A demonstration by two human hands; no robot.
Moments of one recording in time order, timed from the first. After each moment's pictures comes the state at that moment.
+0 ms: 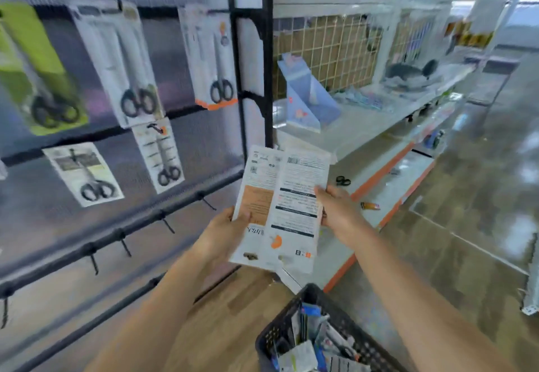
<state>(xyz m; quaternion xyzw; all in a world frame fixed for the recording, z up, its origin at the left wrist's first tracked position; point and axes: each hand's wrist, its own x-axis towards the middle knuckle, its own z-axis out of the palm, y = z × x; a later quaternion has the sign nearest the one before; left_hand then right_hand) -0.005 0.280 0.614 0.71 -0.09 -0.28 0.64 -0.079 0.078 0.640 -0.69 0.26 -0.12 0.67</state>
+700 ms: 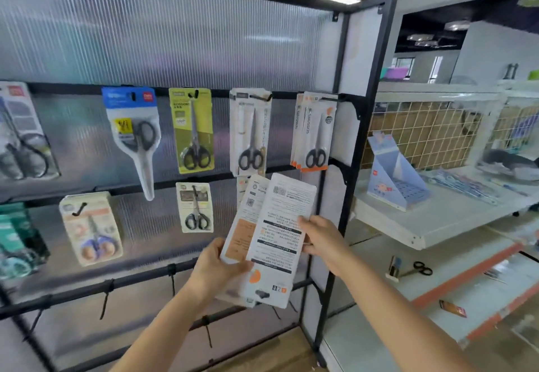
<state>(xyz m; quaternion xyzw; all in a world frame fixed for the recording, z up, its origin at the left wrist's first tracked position) 0.006 0.414 0.667 0.77 -0.01 -0.04 0.63 0.011 0.209 0.706 -0.75 0.06 0.01 0.65</state>
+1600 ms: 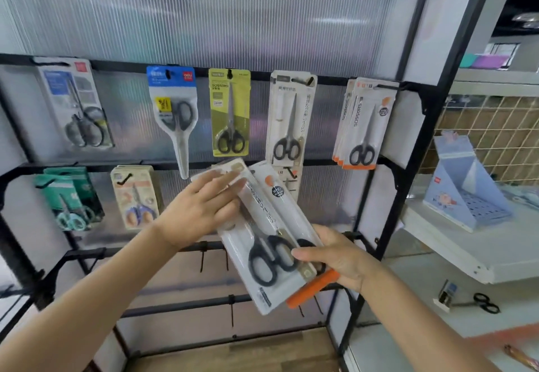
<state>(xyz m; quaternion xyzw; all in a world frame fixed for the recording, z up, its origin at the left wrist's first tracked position) 0.051 0.480 0.721 0.75 -0.41 0.50 -0.17 0.037 0.203 0.690 -0.66 -0.15 0.25 0.69</state>
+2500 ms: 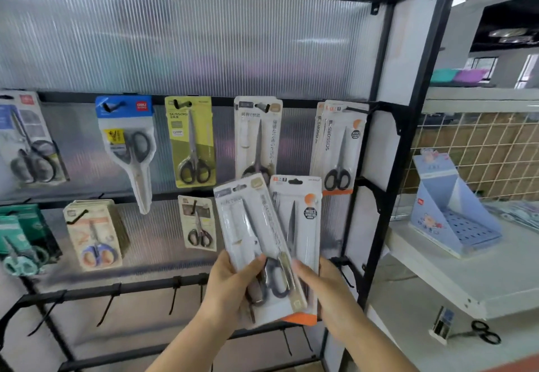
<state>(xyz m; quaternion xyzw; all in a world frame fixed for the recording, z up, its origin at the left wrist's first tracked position) 0.043 0.330 0.684 0.60 0.09 0.05 0.79 0.055 0.170 0.675 -0.63 -0.08 0.08 0.77</state>
